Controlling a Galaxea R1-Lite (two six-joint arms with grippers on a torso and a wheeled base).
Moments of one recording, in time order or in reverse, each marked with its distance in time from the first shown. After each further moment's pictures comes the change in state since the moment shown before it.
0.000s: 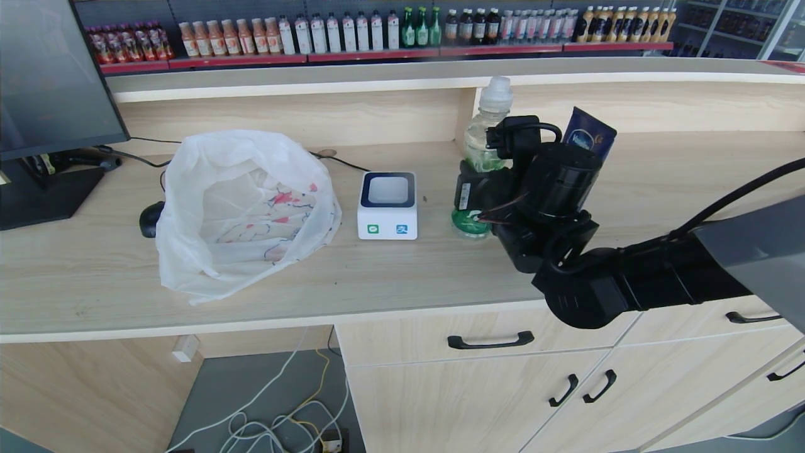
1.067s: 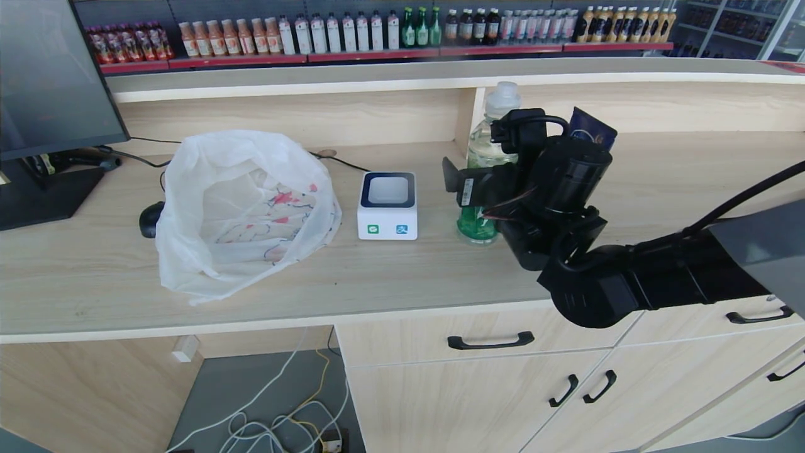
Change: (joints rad) left arm 0.000 0.000 0.000 0.000 0.000 0.000; right arm 0.001 -0.018 0.007 0.002 0.006 -0.003
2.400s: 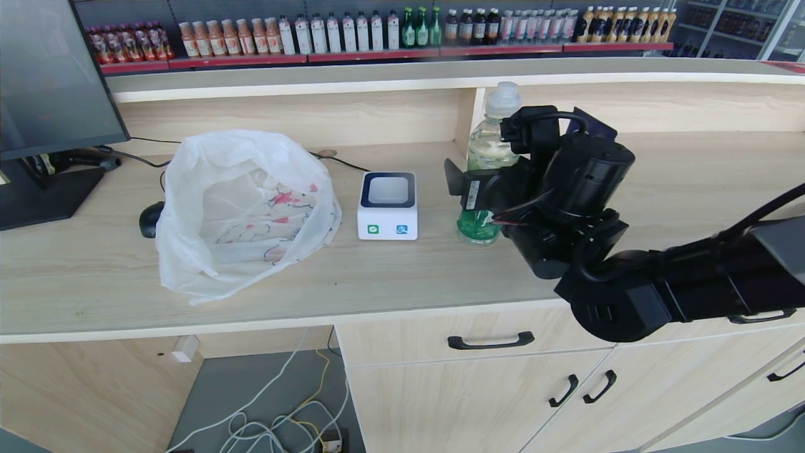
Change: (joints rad) left arm 0.000 0.000 0.000 0.000 0.000 0.000; right arm 0.025 -0.072 0.090 0.001 -0.004 0.020
